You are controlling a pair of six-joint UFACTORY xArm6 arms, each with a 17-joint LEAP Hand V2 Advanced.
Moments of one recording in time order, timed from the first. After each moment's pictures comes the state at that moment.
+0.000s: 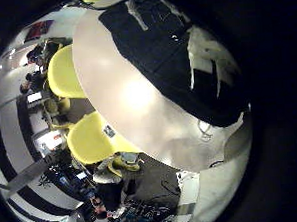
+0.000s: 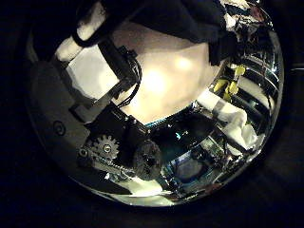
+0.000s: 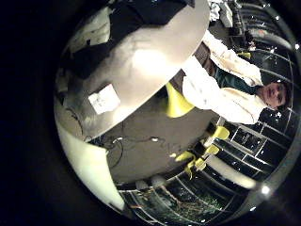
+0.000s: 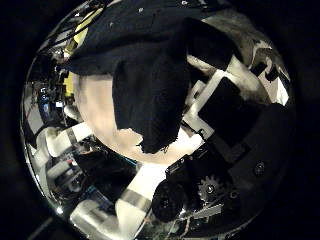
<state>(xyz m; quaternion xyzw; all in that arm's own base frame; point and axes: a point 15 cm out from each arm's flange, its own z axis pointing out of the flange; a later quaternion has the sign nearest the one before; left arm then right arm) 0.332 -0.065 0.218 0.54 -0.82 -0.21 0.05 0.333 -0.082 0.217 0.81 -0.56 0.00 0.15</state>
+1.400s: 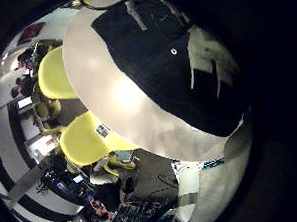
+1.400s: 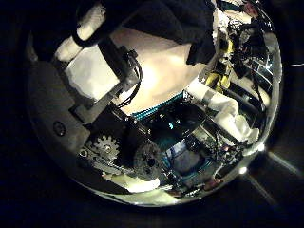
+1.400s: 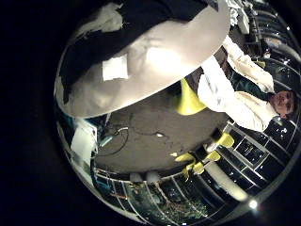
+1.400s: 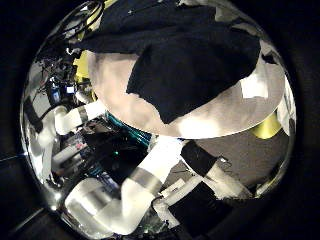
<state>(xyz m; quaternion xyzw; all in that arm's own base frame) 0.328 -0.064 0.229 0.54 -0.82 -0.19 0.09 0.302 -0.051 0.178 0.85 -0.49 -0.10 0.15</state>
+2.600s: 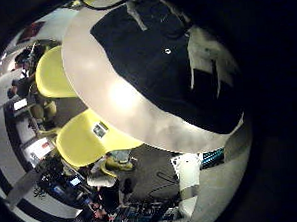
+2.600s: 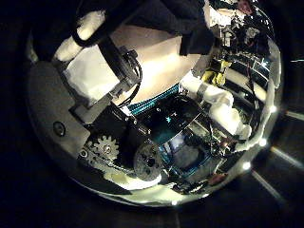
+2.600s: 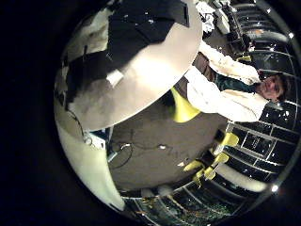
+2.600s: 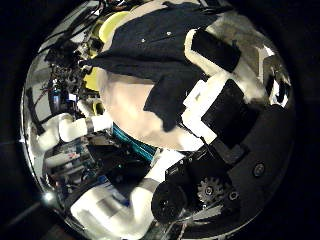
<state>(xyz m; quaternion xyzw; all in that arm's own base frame) 0.312 -0.050 0.249 0.53 -0.82 -0.18 0.11 0.313 -0.042 0.288 0.85 -0.53 0.03 0.04</state>
